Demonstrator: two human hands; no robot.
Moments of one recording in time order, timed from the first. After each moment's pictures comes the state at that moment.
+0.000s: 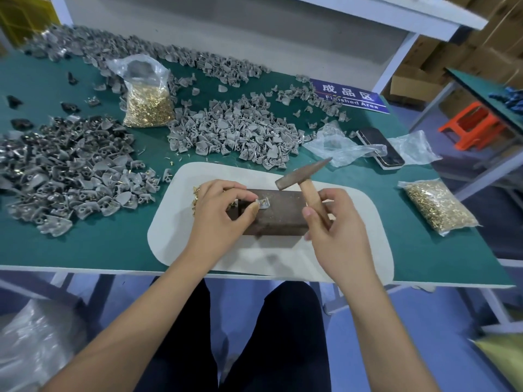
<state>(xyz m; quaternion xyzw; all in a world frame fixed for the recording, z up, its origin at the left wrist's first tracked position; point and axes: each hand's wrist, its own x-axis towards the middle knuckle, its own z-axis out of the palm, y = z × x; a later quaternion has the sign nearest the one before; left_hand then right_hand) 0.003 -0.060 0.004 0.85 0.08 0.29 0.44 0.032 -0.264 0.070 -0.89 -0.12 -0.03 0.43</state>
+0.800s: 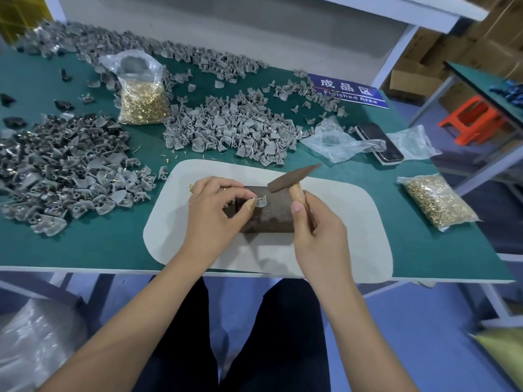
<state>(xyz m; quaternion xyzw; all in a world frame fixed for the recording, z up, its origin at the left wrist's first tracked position) 0.003 -0.061 0.004 0.85 0.08 0.31 0.42 0.016 -0.246 0.056 -0.88 -0.15 -0.06 0.45</state>
